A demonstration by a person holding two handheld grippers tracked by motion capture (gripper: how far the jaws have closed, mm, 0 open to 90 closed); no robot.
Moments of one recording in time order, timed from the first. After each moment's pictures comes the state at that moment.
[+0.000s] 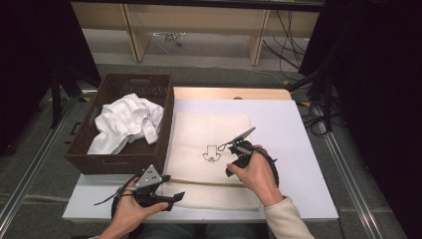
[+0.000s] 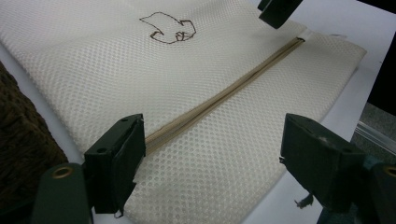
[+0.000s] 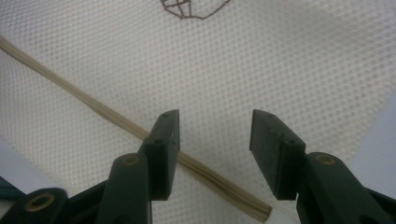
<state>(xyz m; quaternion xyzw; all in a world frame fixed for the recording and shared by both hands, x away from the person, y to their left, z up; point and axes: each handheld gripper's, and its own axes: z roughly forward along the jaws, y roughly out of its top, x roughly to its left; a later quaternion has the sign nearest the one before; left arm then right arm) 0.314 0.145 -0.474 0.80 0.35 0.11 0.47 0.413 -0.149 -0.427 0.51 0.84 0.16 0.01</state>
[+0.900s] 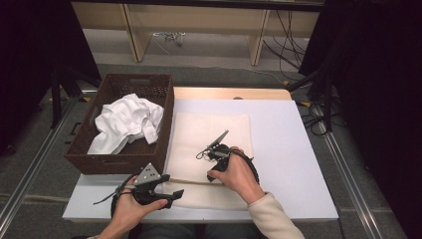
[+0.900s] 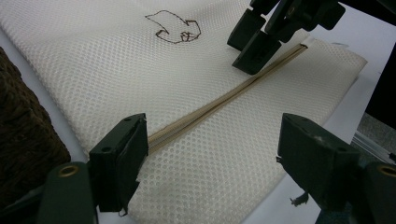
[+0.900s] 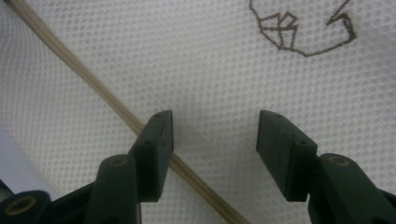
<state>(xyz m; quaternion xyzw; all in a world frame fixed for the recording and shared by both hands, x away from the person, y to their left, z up) 0.317 0.145 -0.474 0.79 0.37 0.09 0.48 0.417 -0.096 -0.448 0.43 0.89 0.14 0.00</state>
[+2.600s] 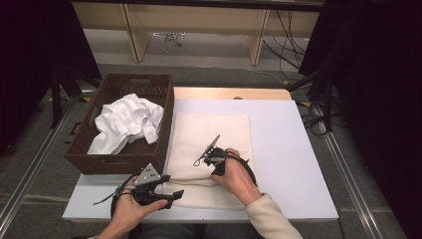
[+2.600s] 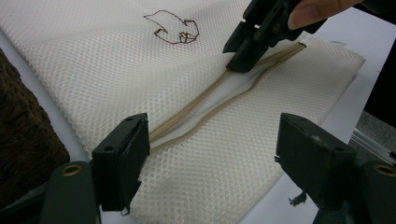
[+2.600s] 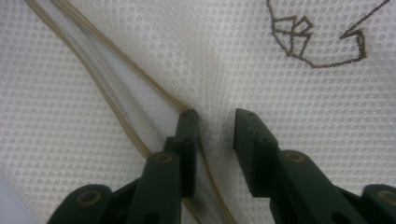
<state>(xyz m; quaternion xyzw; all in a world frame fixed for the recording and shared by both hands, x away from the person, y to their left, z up) 0.317 0.146 -0.473 0.80 0.36 0.10 0.47 0.415 -0.090 -0.457 0.35 0.93 0.11 0.04</state>
